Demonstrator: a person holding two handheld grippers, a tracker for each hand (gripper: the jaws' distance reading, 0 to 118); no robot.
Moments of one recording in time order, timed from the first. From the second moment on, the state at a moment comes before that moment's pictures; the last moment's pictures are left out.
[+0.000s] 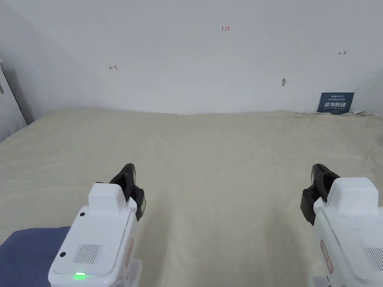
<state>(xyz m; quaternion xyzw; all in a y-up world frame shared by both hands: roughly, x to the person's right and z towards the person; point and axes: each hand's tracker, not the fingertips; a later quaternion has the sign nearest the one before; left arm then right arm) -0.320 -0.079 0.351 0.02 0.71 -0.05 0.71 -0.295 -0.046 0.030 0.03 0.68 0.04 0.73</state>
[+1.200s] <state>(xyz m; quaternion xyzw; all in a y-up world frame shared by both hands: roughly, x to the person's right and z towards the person) -0.321 -0.085 0.342 0.01 0.71 -0.03 0.71 -0.290 -0.050 0.029 0.02 0.68 0.04 0.73</state>
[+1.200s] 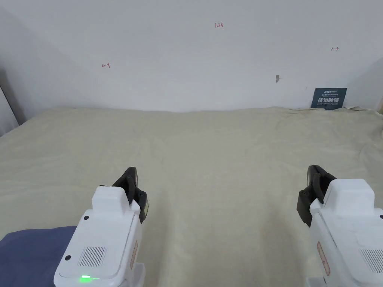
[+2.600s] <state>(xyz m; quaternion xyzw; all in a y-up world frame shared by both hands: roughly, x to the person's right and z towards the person) -0.316 -0.081 0.355 0.03 0.72 -0.04 0.70 -0.284 -0.047 0.023 0.01 0.67 0.02 0.74</state>
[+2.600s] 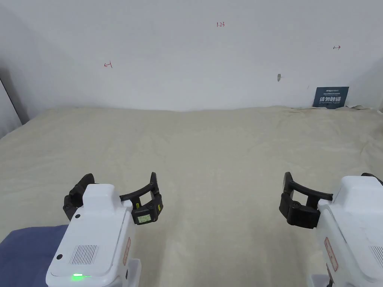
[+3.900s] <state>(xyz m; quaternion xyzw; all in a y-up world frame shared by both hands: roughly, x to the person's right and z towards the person) -0.314 -0.081 0.360 0.03 0.72 -0.03 0.69 -0.284 -0.048 0.025 0.01 0.67 0.02 0.74</state>
